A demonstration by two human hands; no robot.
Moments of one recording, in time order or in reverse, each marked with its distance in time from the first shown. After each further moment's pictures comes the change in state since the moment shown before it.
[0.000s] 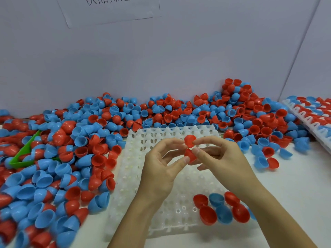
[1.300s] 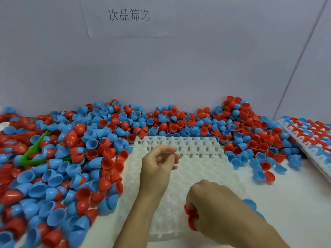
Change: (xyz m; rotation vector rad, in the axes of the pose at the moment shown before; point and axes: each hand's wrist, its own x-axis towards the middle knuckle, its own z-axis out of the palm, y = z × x) left_hand 0.008 -0.003 -0.020 0.013 0.241 -0.086; right_hand -0.038 -0.042 0.042 -1.221 -0.586 0.077
